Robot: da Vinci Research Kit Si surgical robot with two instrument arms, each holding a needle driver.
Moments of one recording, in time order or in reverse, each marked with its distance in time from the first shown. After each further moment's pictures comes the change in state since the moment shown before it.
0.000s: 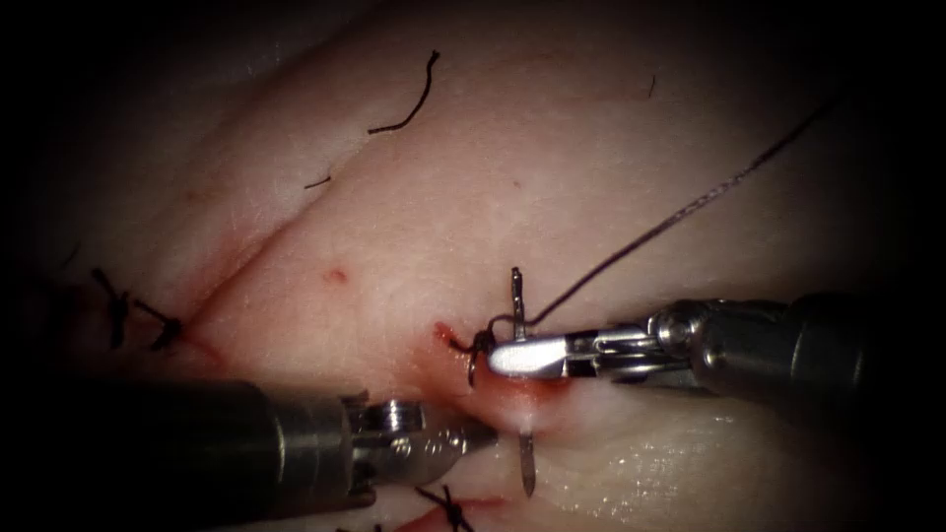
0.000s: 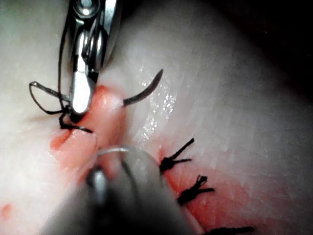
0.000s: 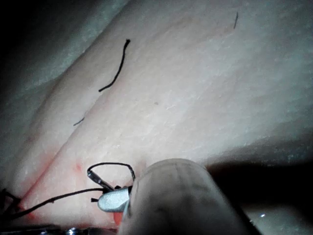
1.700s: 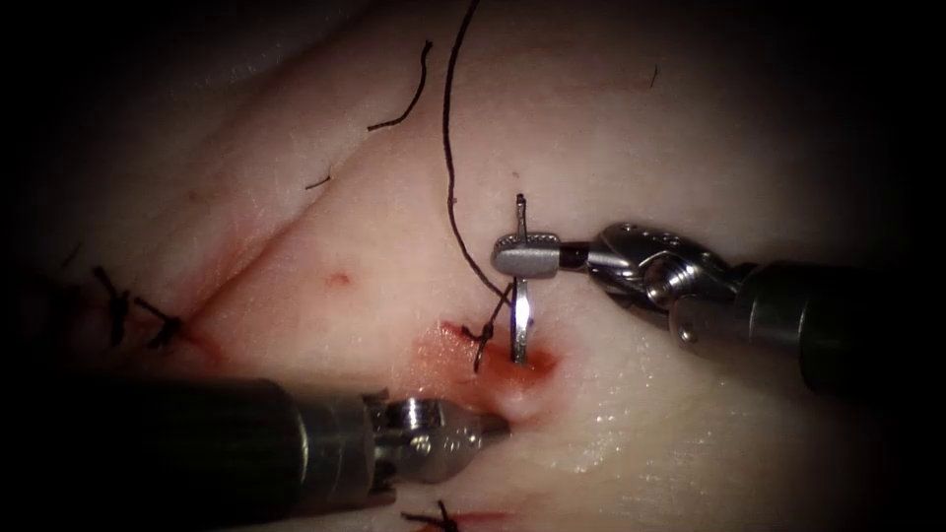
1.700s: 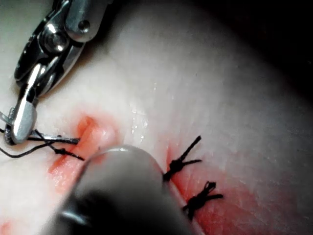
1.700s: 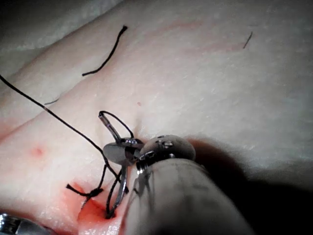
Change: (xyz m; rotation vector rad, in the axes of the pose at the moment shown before) right arm 0.006 0.006 -0.001 -0.211 -0.121 -0.416; left arm 0.000 0.001 0.001 -0.010 0.010 0.006
